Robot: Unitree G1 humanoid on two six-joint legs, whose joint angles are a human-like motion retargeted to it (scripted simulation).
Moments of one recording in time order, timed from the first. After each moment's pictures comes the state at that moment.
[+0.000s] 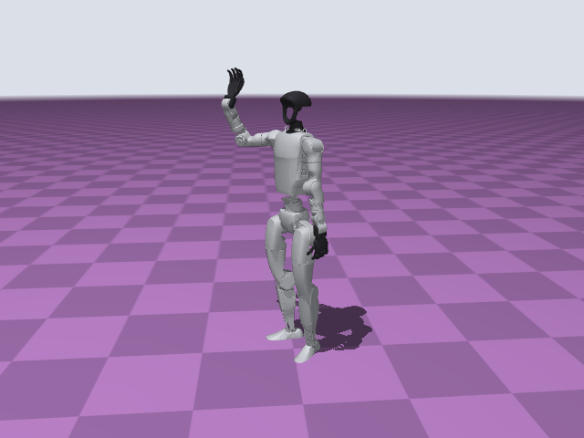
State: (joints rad) left arm -0.01 0.17 0.11 1.70 0.22 0.05 -0.25; right arm -0.97 -1.18 -0.22 0.13 -0.27 -0.16 -0.88; waist 0.01 0.01 -0.18; left_leg -0.05 0.04 0.39 0.06 -0.11 -0.02; right_leg -0.03 -0.06 -0.44 0.02 -0.09 0.03
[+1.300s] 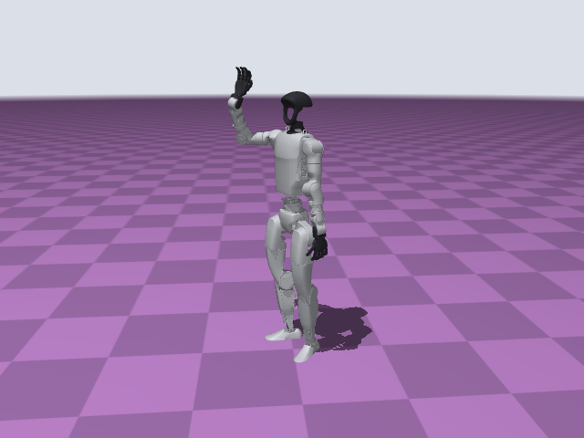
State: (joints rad) left arm 0.00 0.17 0.10 1.69 0.23 0.05 -0.24; right arm -1.04 -1.19 -0.05 -0.07 -0.33 -0.14 -0.75; waist 0.02 0.00 -0.16; left_leg -0.02 0.05 0.44 0.05 -0.12 -0.01; right_leg -0.04 -0.05 -0.40 0.03 -0.08 0.03
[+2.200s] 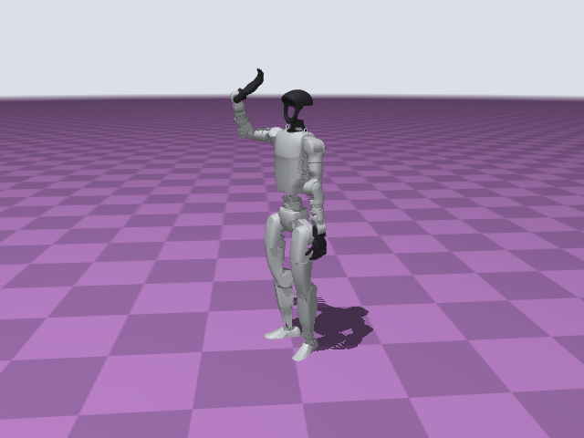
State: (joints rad) left arm -0.02 0.18 0.10 1.66 0.20 0.05 -0.23; right arm -1.06 -1.33 -0.02 -0.10 -0.91 0.13 -1.14; waist 0.03 -0.02 -0.14; left_leg -0.02 0.05 0.42 0.05 -0.11 -0.01; right_leg -0.02 -0.05 -0.42 0.03 -0.08 0.04
